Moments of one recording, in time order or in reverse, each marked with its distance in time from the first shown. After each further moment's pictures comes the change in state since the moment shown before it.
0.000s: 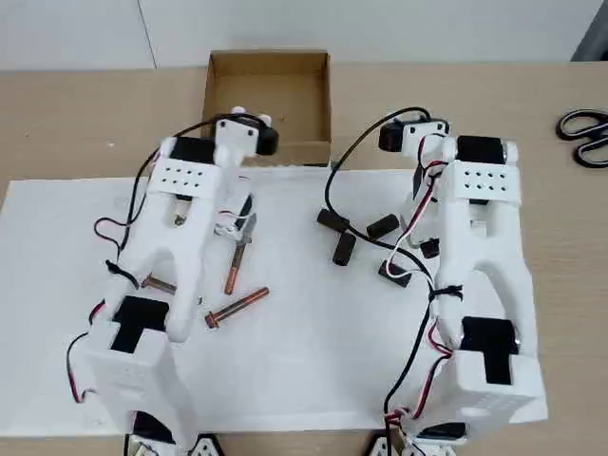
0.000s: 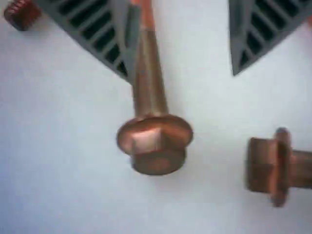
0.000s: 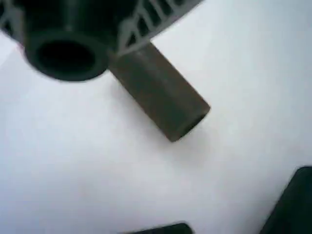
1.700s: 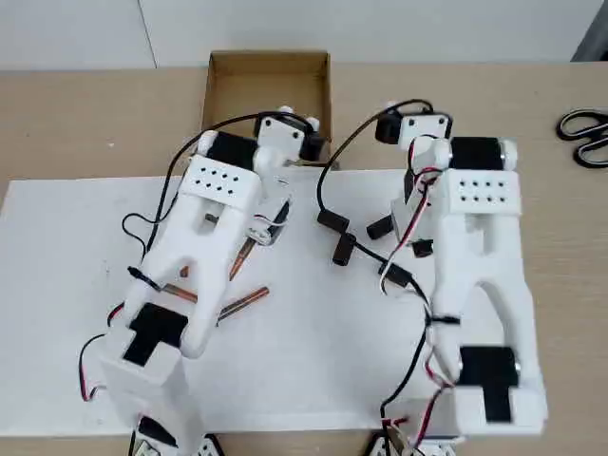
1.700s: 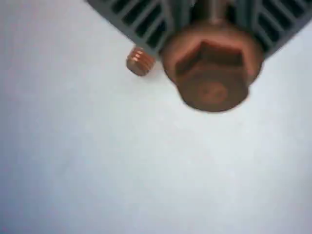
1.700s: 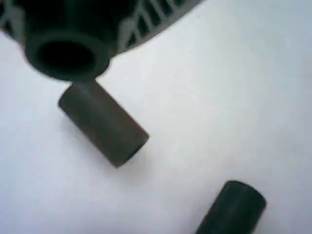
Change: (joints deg) left arm 9.1 -3.2 -6.3 9.1 2.4; right arm -3.7 -11.0 0.0 5.8 -9.0
